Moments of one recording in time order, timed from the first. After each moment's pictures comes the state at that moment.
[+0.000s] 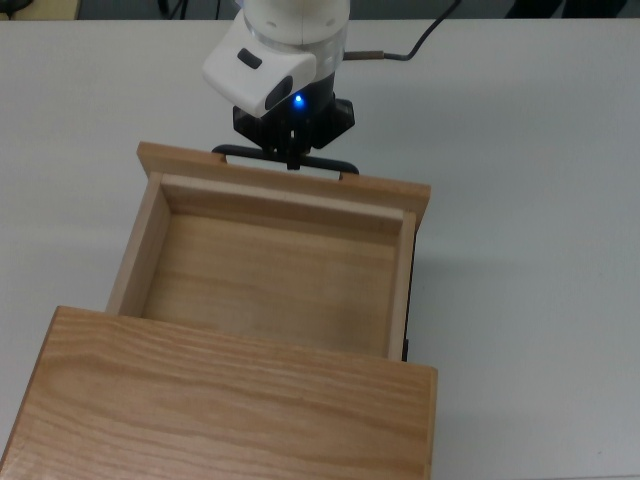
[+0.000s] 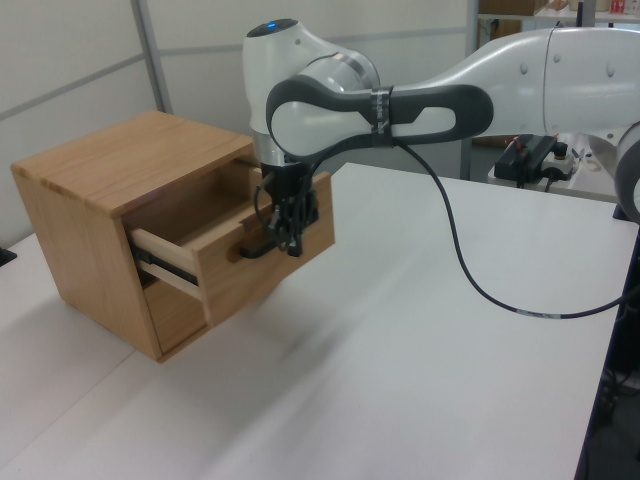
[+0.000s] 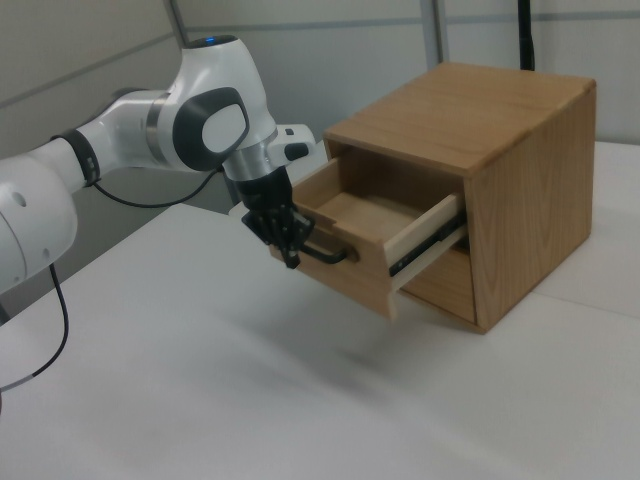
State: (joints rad) arm 0.08 0.33 0.06 -1.34 -0.07 1.75 0.02
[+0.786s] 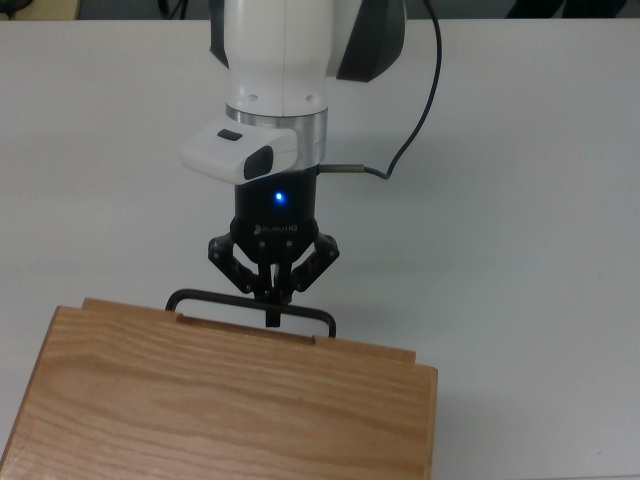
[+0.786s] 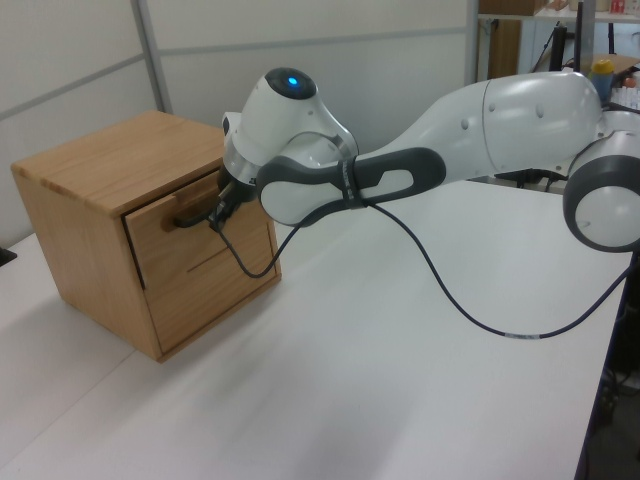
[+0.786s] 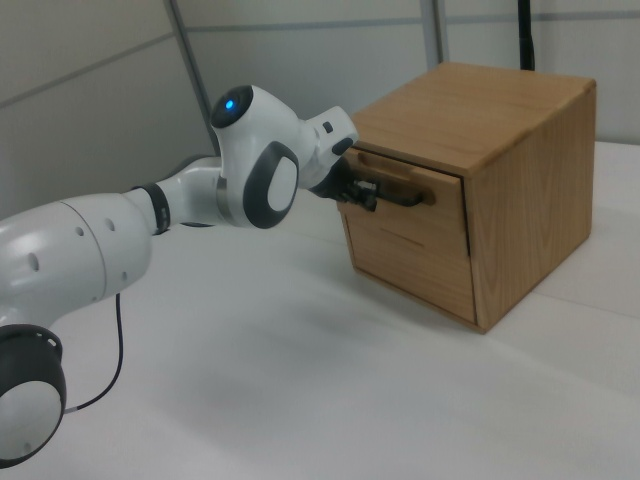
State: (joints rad) arm 0.08 0.51 0.02 -1.35 -0.14 2.54 0.02
